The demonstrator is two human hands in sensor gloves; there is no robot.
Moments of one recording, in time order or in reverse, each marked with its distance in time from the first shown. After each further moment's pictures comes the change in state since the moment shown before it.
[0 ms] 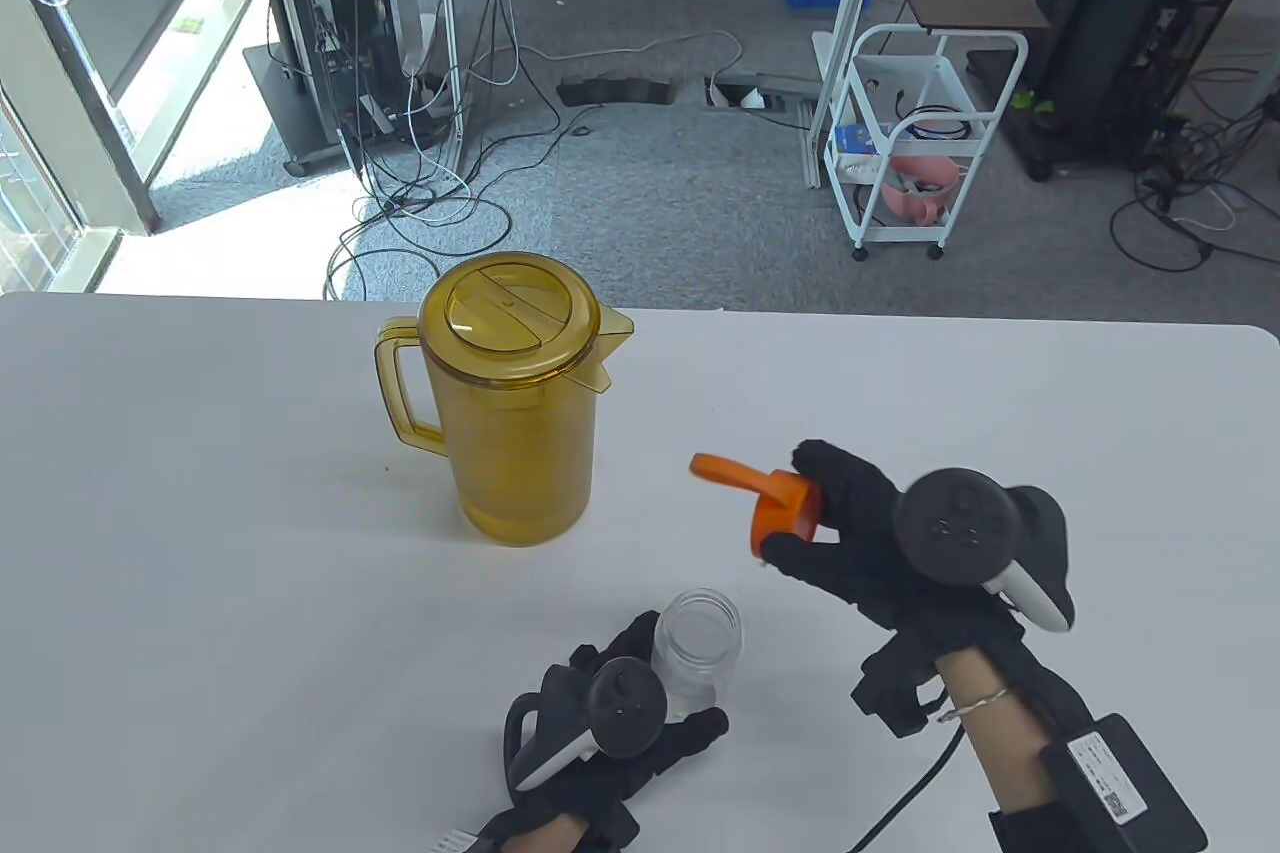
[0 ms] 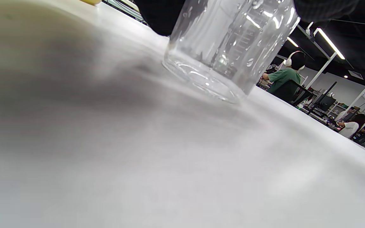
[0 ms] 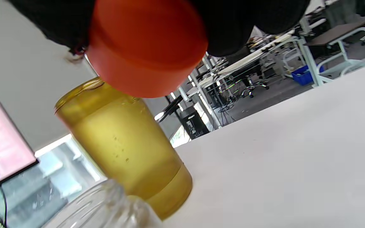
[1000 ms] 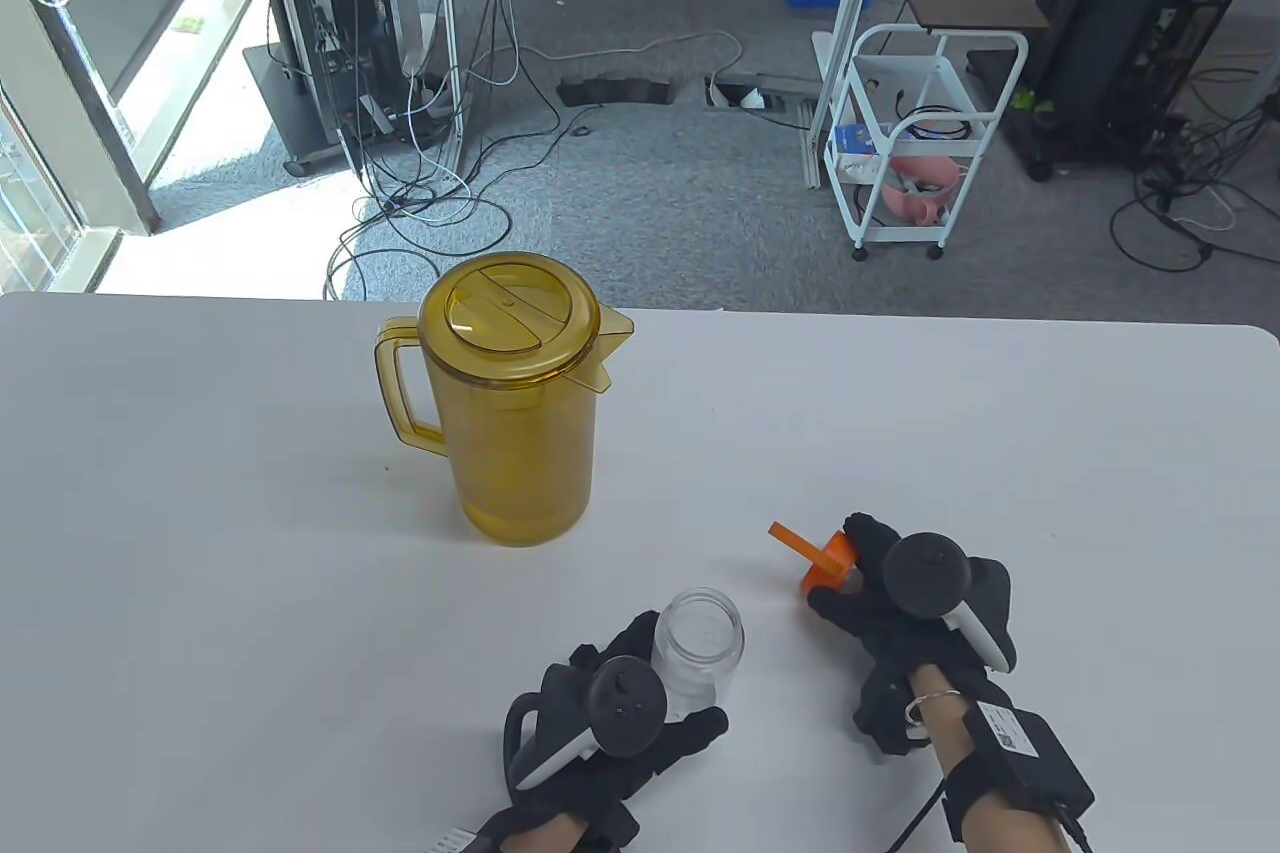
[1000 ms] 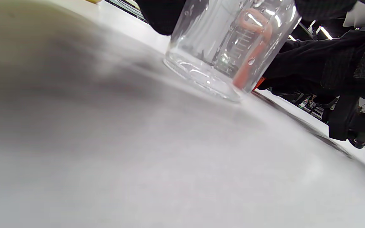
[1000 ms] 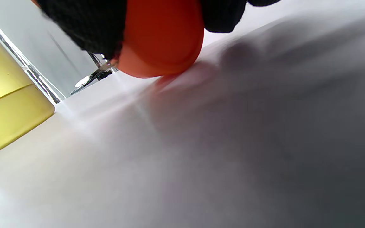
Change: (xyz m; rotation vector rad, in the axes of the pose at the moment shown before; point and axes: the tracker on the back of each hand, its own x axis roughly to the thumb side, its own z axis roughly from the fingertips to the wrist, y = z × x) left_hand -0.001 -0.001 -0.001 -0.007 0.006 0.003; right_hand -0.144 0.096 -0.013 0.140 0.234 0.184
